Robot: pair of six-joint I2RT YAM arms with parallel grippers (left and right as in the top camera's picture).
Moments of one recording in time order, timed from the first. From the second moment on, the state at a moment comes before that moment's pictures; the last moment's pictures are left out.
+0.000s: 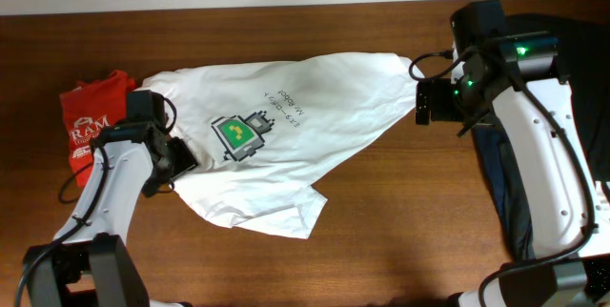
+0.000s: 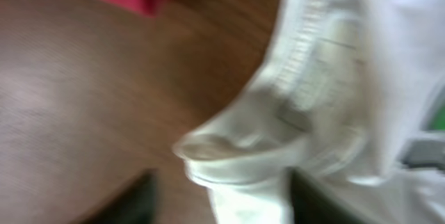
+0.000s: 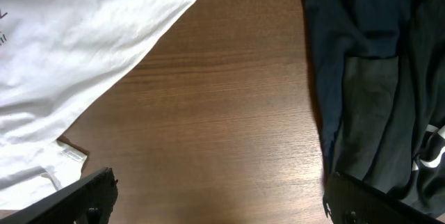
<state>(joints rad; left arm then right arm) 0.08 1.61 1.06 -0.86 -0.07 -0.47 0.11 1.66 1.80 -1.49 0.09 0.23</state>
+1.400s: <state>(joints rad) -0.24 1.61 0.81 -0.74 0.20 -0.72 0.11 1.66 1.80 -1.50 0.09 0.23</state>
